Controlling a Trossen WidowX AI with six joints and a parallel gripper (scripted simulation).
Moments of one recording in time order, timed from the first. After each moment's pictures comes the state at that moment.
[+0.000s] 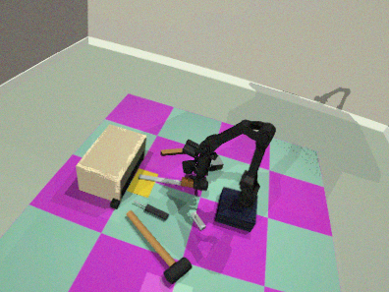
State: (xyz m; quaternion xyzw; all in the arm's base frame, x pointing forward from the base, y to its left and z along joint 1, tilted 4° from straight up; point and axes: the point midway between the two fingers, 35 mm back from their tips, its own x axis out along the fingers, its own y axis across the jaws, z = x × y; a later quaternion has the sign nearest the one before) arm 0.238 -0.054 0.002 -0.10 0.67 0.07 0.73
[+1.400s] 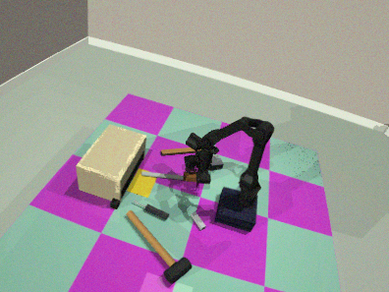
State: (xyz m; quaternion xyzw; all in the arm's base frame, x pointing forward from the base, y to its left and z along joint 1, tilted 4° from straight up) arm 0.239 -0.093 0.004 -0.12 0.67 0.09 0.73
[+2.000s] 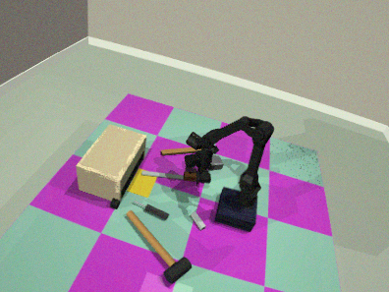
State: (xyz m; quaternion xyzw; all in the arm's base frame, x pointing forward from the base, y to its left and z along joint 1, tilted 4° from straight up) arm 0.239 -0.098 0.005 -0.12 0.67 0.09 0.73
